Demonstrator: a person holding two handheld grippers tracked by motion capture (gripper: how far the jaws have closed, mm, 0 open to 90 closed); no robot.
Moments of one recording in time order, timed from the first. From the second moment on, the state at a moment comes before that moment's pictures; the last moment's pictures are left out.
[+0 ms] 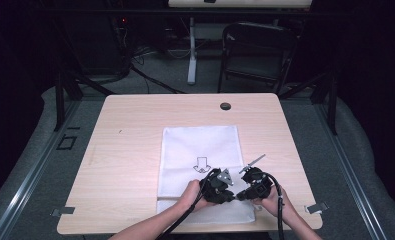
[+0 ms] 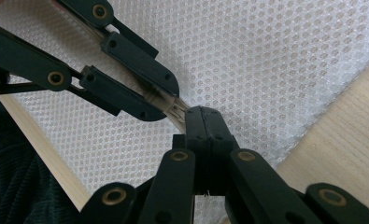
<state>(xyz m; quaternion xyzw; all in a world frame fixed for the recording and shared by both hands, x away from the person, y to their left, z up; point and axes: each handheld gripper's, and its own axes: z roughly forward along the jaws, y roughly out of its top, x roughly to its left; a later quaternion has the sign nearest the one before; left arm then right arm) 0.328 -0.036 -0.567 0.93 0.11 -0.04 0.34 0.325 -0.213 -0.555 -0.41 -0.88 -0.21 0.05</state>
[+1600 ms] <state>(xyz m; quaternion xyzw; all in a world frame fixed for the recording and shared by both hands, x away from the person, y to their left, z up) 0.335 -0.018 -0.562 0.94 0.09 -0.05 0.33 0.320 -0.207 -0.550 -0.40 -0.90 -0.17 0.03</state>
